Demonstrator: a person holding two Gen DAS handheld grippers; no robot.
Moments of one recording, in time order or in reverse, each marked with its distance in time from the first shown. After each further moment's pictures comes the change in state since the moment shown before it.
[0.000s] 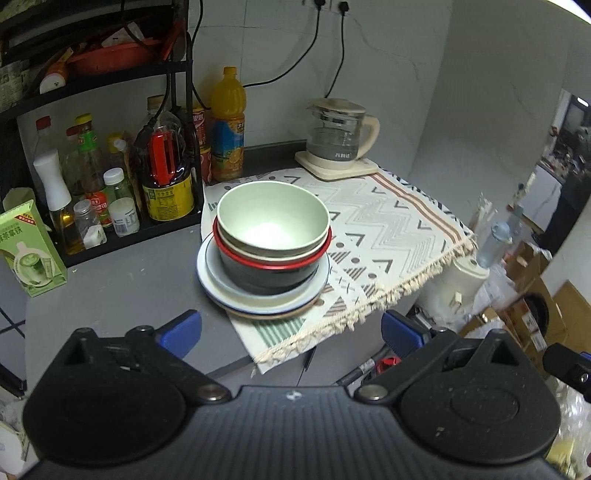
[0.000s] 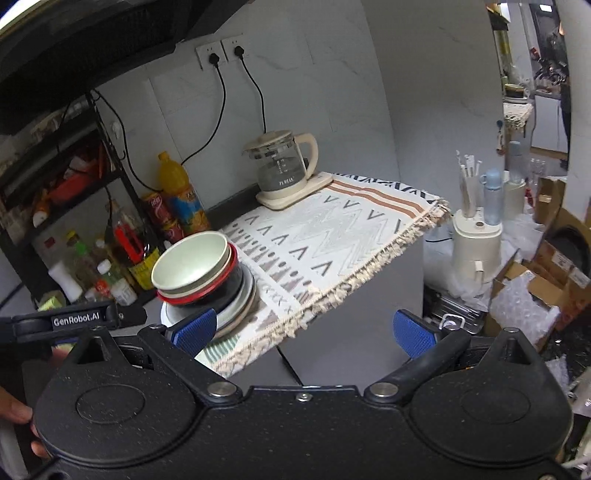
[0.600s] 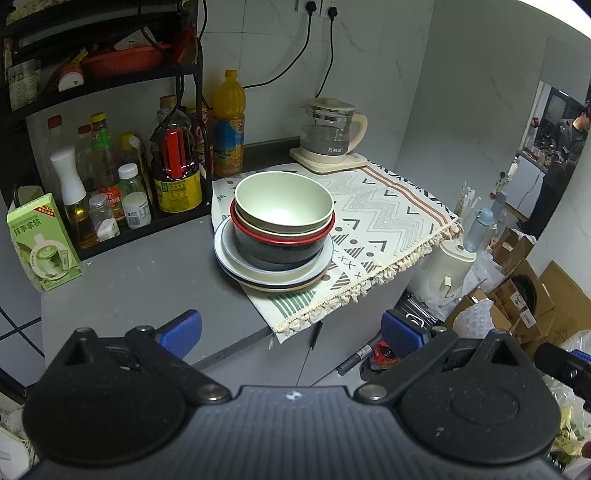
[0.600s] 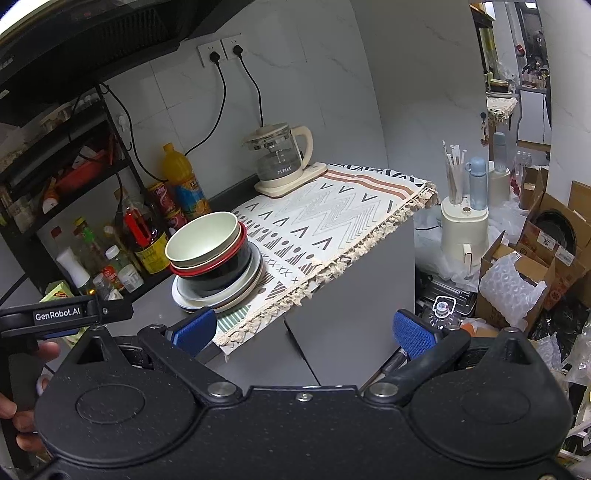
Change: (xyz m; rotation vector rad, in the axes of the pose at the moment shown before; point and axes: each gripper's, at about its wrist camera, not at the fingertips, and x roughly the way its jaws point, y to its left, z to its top) left arm -0.046 0.033 -0.029 0.040 -0.007 -0.044; right arm -0.038 0.025 -0.038 0.021 -0.005 -0.032
